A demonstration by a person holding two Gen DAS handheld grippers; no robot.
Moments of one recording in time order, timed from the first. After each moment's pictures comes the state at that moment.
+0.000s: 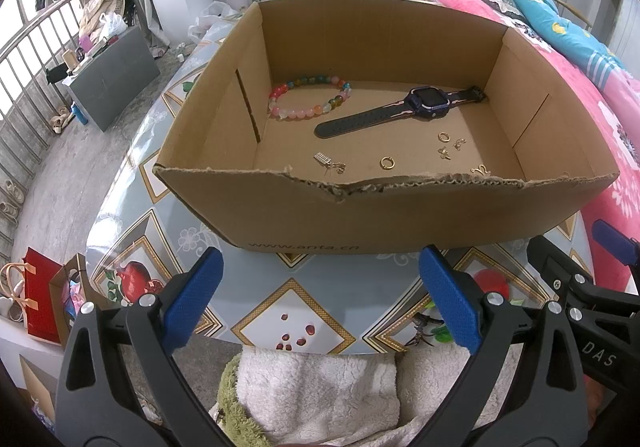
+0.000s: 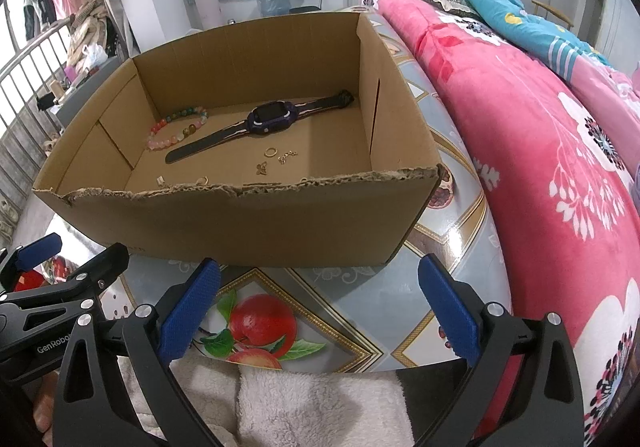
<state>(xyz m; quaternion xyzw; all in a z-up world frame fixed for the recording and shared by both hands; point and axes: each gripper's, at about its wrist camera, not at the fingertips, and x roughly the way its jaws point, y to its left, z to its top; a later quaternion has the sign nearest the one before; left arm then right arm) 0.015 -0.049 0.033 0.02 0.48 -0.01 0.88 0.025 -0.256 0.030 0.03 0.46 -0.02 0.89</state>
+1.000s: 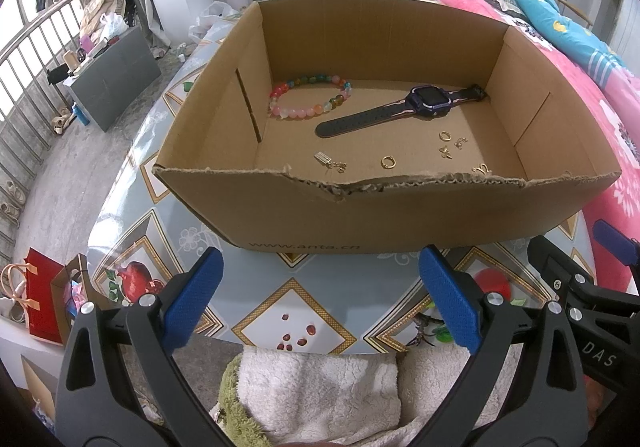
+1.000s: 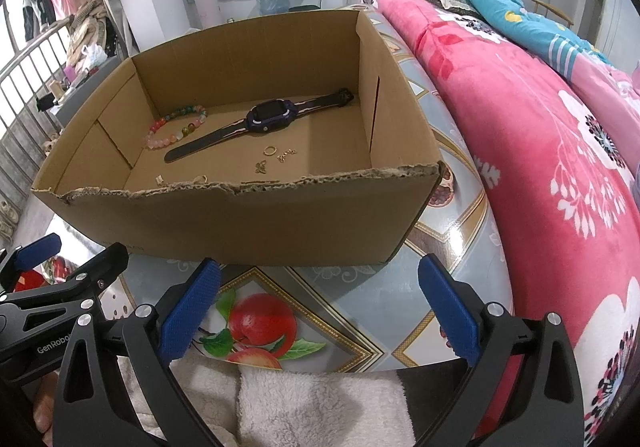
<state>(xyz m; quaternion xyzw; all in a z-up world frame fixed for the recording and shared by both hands) 0.014 -0.046 0.032 0.02 0.48 -0.01 0.87 0.025 -0.257 0.030 0.03 0.46 -0.02 0.88</state>
